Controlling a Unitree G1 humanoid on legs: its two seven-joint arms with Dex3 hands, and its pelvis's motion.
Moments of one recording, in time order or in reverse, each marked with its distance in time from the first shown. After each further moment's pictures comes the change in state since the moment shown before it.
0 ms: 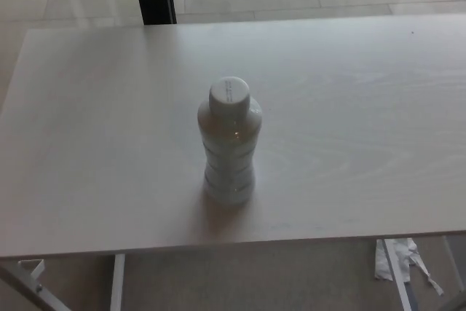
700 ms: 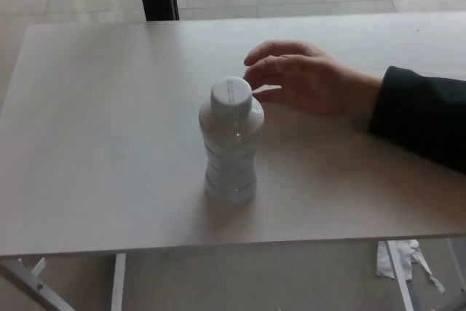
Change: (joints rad) left_arm -0.549 0.069 -0.348 -0.494 -0.038 0.105 -0.109; right_arm -0.023 0.003 -0.061 -0.066 0.129 -0.012 0.040
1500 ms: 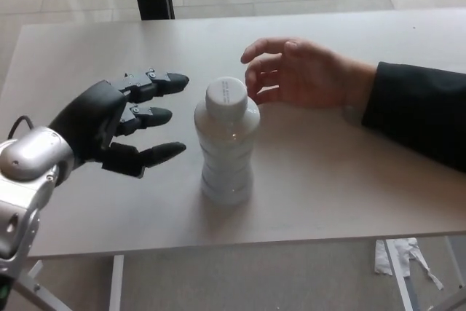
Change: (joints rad) left_arm -0.048 -0.128 -0.450 -0.116 0.089 0.136 -0.082; right_arm 0.004 -0.003 0.025 -0.017 0.011 -0.001 -0.004
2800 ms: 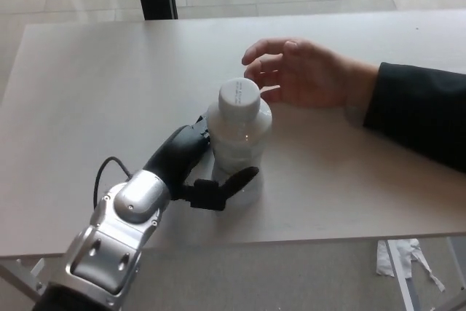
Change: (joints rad) left_arm 0.047 -0.345 -0.143 0.090 0.257 -0.029 0.261; right_arm -0.025 -0.003 0.028 -0.027 -0.007 0.012 -0.024
